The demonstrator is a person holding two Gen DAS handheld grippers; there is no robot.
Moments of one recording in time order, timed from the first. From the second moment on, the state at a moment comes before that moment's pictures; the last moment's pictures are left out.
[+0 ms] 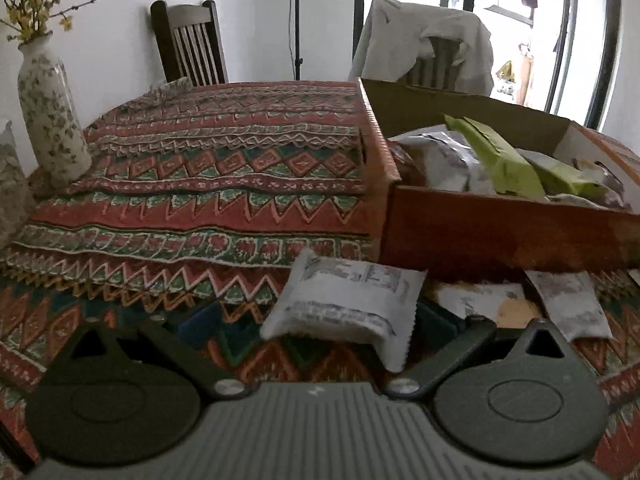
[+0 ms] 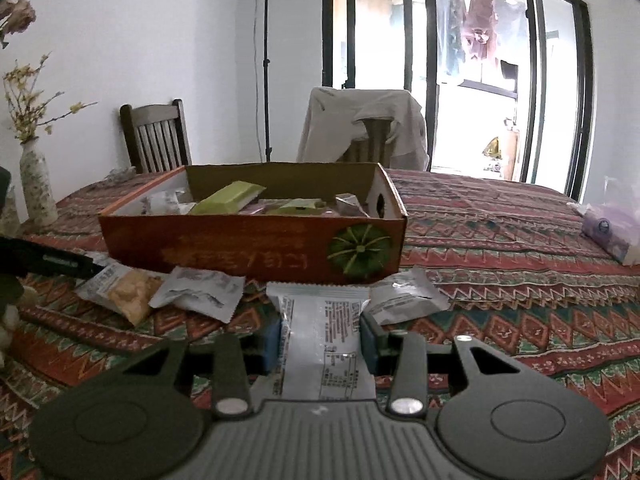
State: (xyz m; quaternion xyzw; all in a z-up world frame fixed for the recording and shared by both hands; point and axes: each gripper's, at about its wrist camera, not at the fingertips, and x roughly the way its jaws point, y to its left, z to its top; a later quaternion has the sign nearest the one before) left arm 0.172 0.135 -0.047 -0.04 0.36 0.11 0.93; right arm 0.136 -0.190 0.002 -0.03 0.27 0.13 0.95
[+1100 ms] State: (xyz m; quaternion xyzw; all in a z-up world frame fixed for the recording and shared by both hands) left arm 0.121 0.115 0.027 -0.05 0.21 0.10 0.97; right arm 0.149 -0.181 0.025 -0.04 0.21 0.15 0.97
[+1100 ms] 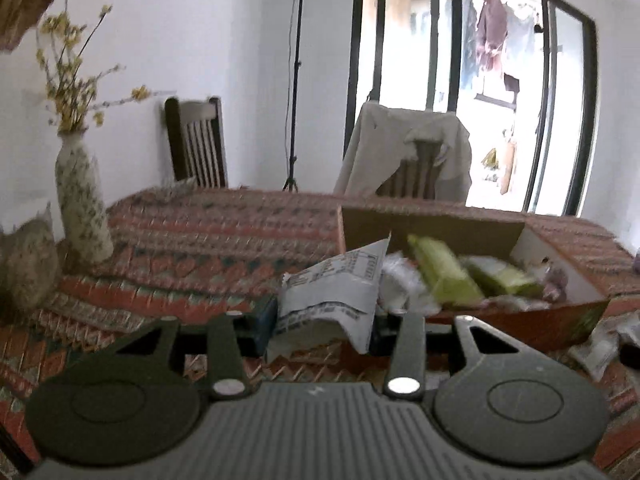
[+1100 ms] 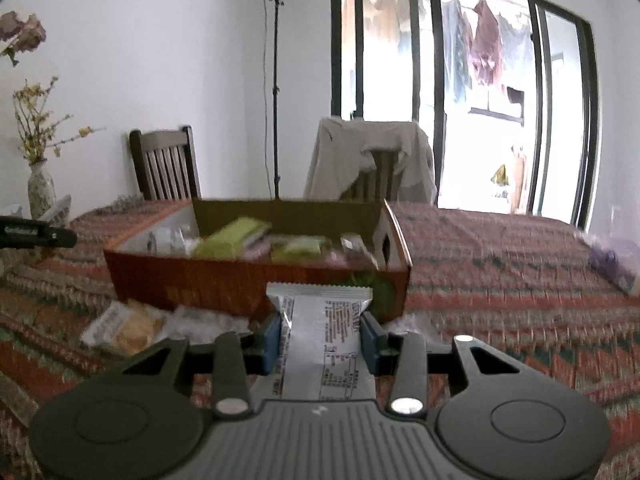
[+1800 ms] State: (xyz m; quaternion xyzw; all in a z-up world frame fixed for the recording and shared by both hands) left arm 0.212 0.070 0.043 -0.10 0.18 0.12 0.97; right arm 0.266 -0.131 0.061 -0.01 0.15 0.17 0.97
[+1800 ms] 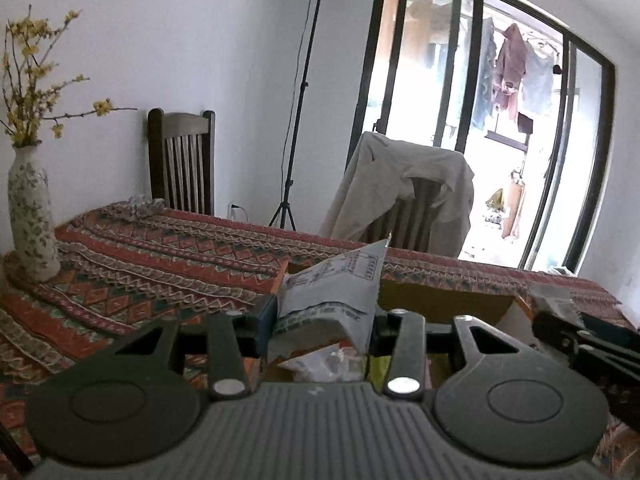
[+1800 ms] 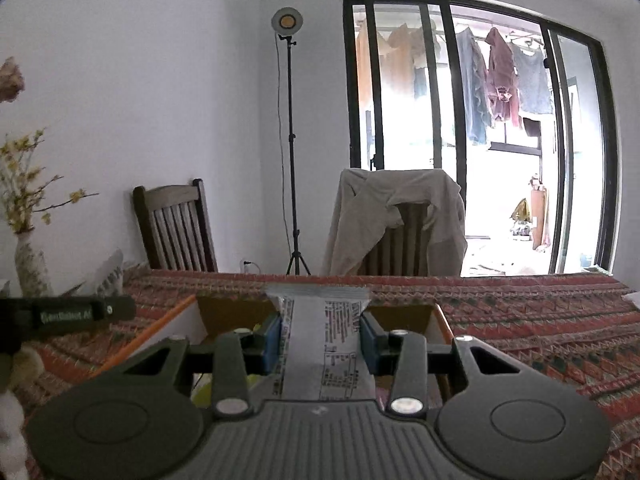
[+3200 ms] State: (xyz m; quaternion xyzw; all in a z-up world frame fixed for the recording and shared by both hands) left arm 0.230 0.063 0.001 -0.08 0.14 0.14 0.98; right arm 0.296 -0.138 0.014 -0.01 0.19 0.15 0.97
